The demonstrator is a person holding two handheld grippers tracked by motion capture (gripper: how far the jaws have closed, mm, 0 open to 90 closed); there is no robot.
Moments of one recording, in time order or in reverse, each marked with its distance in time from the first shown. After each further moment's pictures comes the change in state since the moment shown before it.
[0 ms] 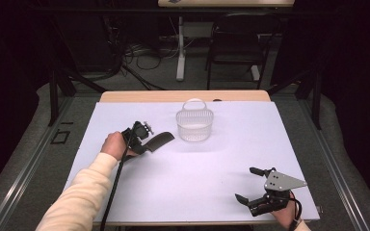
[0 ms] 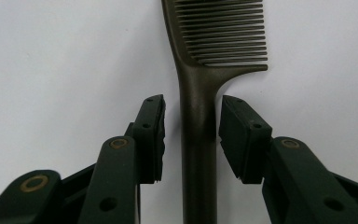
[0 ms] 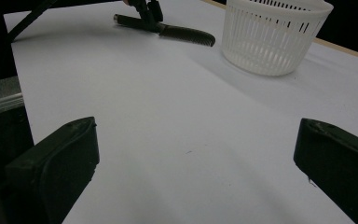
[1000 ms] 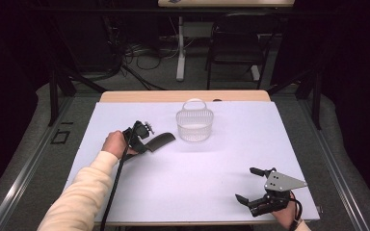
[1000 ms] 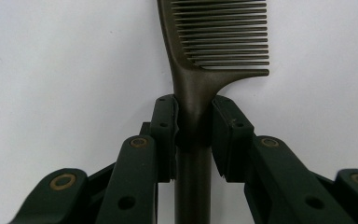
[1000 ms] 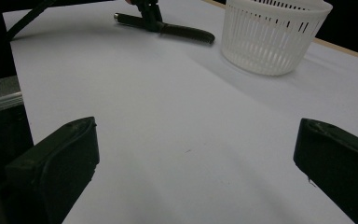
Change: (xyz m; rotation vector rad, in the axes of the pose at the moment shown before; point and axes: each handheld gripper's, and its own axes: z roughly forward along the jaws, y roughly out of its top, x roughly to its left) left arm 0.006 0.001 0.003 -0.007 -0.064 0.001; right arm 0.000 -0.001 -0.001 0.001 -0.002 -0.003
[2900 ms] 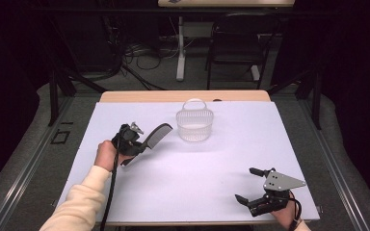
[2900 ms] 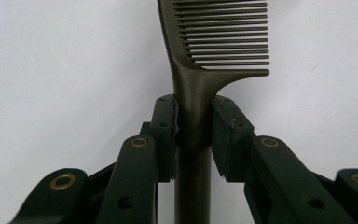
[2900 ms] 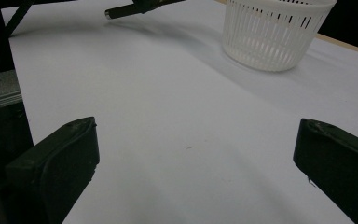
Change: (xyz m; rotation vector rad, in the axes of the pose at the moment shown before) left arm -0.017 -0.040 -0.024 -0.295 0.005 -0.137; right arm 0.000 -0.001 0.002 0.013 0.000 0.005
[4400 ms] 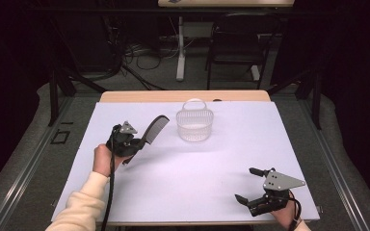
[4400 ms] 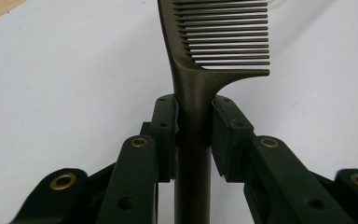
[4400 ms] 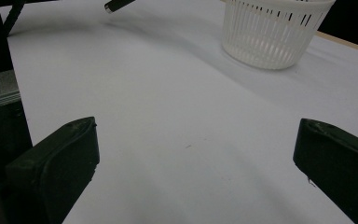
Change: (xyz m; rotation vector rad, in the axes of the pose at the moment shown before) left arm -0.006 -0.011 -0.019 -0.193 0.040 -0.055; right arm 0.000 0.000 0.000 0.010 -0.002 0.002
